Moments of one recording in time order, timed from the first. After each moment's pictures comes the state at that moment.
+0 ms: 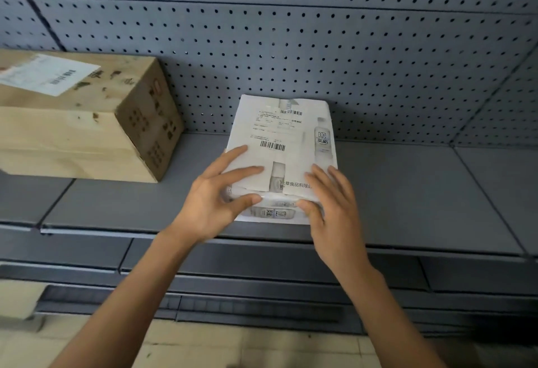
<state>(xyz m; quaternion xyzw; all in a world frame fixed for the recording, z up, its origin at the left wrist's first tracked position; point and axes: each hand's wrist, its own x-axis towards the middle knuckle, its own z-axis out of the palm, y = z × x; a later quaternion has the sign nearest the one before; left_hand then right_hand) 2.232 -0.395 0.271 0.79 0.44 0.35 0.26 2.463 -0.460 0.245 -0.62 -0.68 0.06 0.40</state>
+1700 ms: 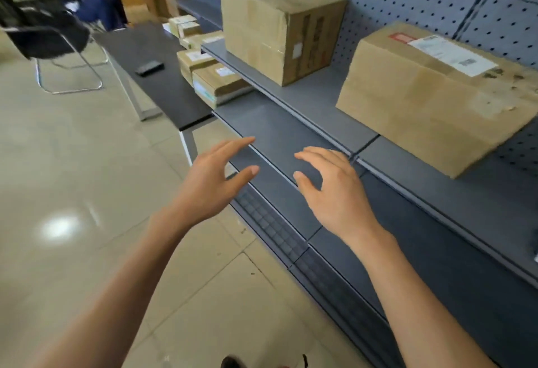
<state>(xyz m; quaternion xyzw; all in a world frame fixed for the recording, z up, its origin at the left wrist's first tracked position) 1.775 -0.670 0.277 0.56 0.73 0.38 0.09 1.987 -0.552 0.301 -0.32 -0.89 0.22 0.23</state>
